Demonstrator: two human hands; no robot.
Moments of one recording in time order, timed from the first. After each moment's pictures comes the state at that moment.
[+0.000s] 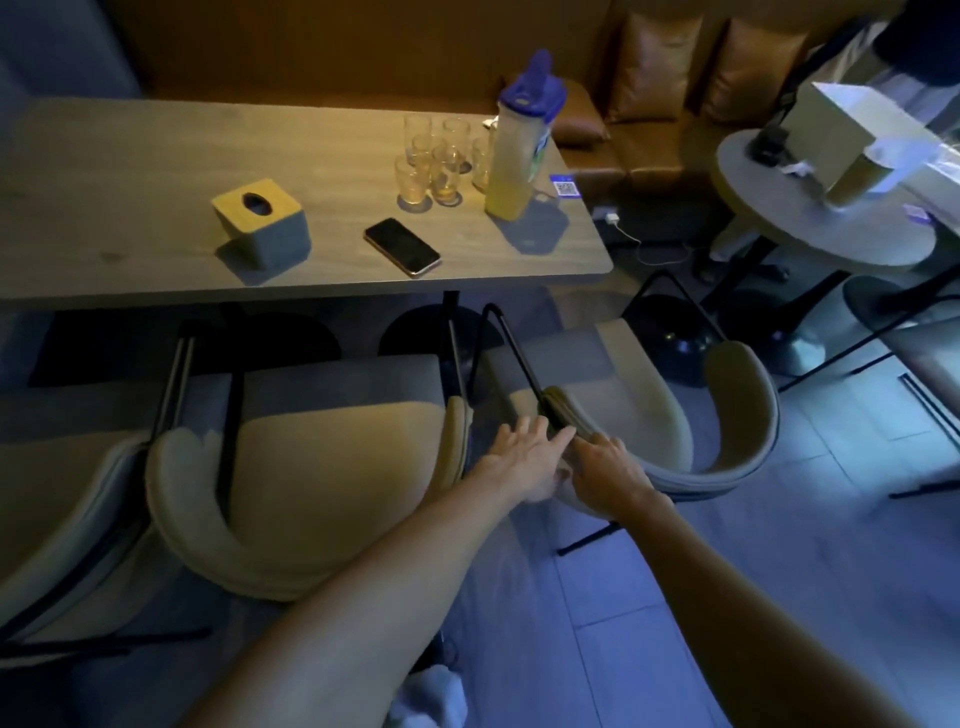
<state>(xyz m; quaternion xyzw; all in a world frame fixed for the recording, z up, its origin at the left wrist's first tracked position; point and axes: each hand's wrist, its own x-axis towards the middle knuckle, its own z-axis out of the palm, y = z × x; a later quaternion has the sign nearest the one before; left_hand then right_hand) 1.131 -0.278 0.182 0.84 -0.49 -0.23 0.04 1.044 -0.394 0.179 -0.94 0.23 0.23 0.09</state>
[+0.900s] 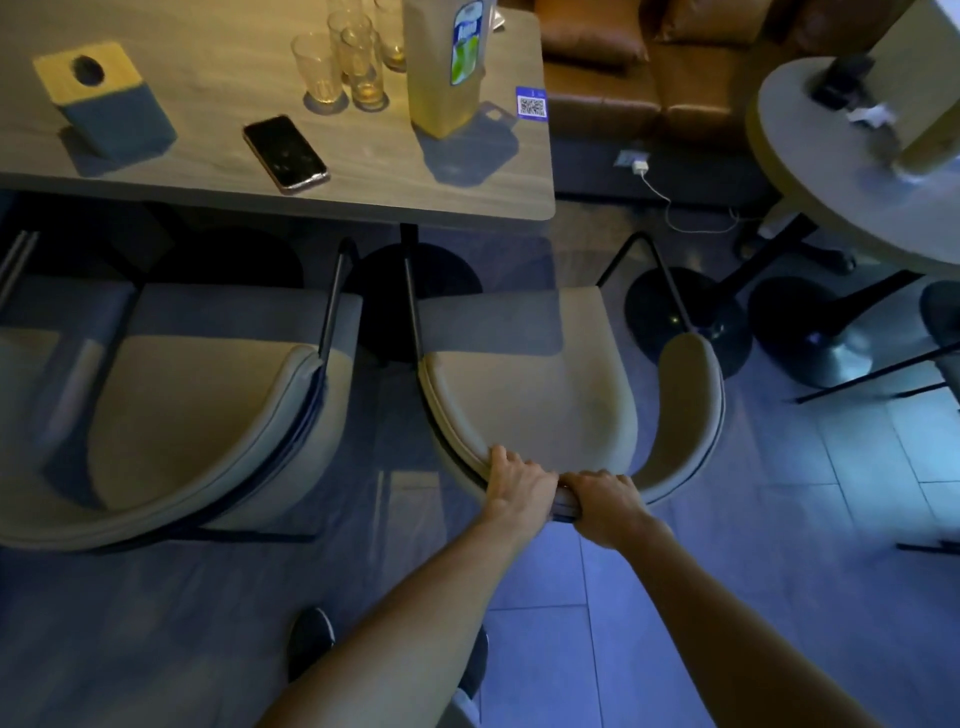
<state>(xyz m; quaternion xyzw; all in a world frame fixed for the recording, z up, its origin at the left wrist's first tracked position) 1.007 -0.523 0.078 0.89 -0.37 -0.25 -0.08 0.950 -0.646 0.074 -0.94 0.09 0.32 0.05</state>
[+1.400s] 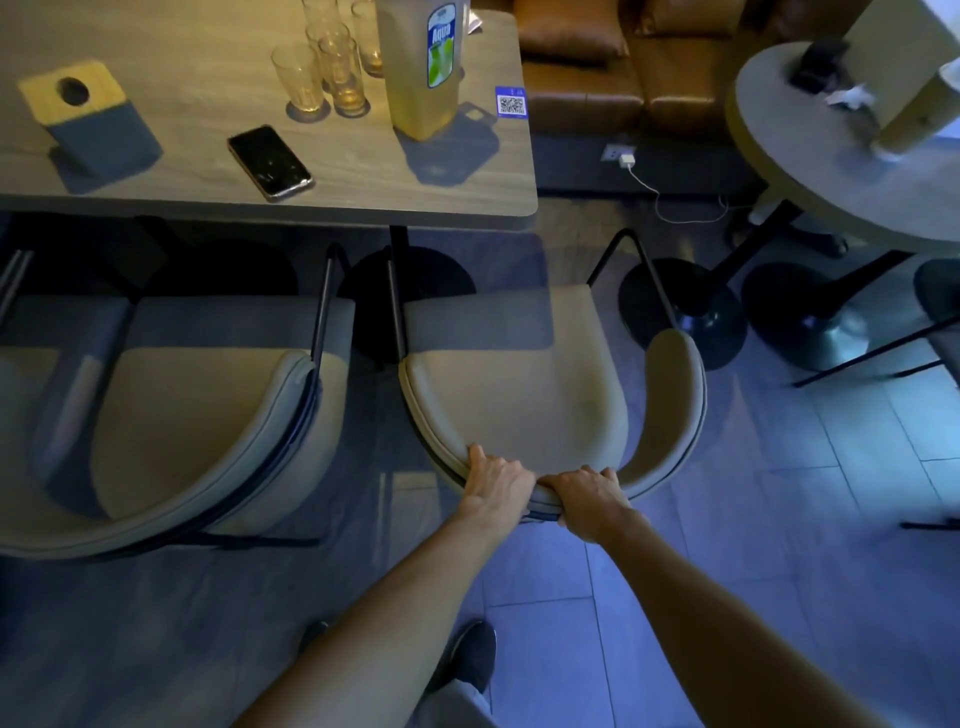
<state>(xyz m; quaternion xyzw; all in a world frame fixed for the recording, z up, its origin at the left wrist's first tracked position) 1.008 -0.502 0.086 0.89 -0.38 -0.24 -0.09 0.946 -0.632 0.068 -0.94 0.07 0.32 0.04</state>
